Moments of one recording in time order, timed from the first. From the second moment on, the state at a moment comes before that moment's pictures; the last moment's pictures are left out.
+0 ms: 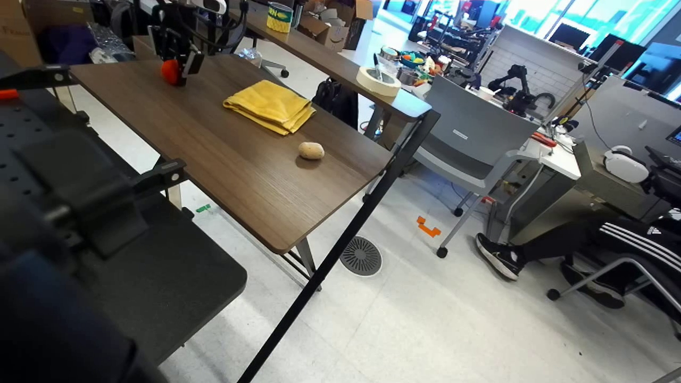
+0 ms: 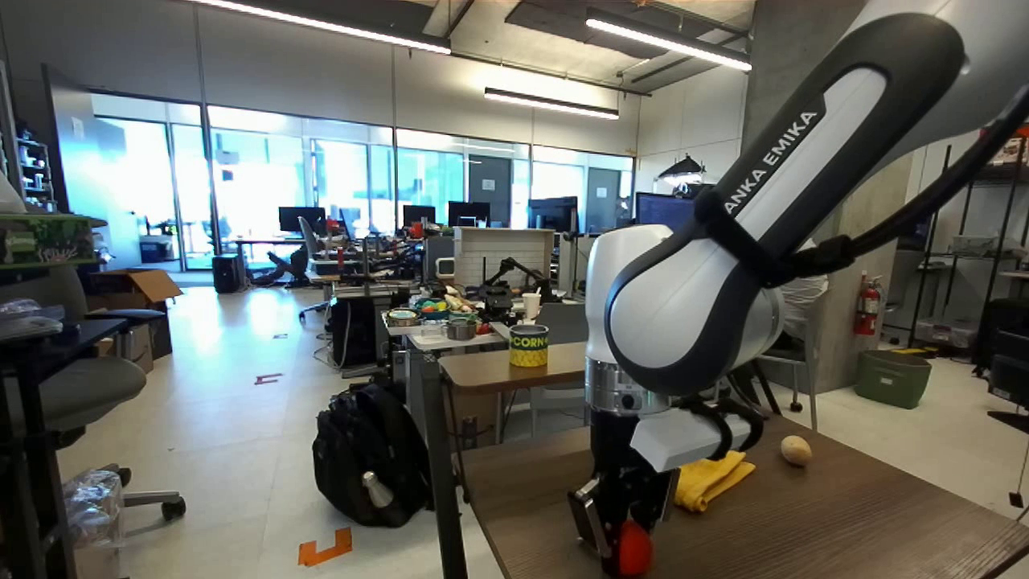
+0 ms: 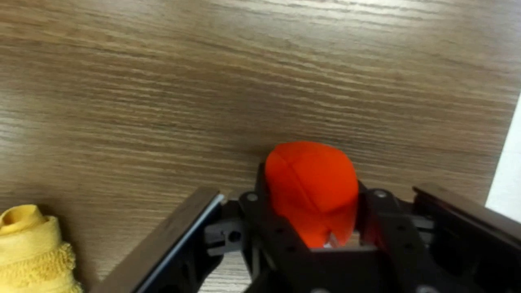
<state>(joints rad) 0.34 0.94 0.07 -1.64 -0.04 2.49 0.24</state>
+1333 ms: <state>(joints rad) 0.28 0.64 -0.43 -2.14 -0.30 2.65 0.73</state>
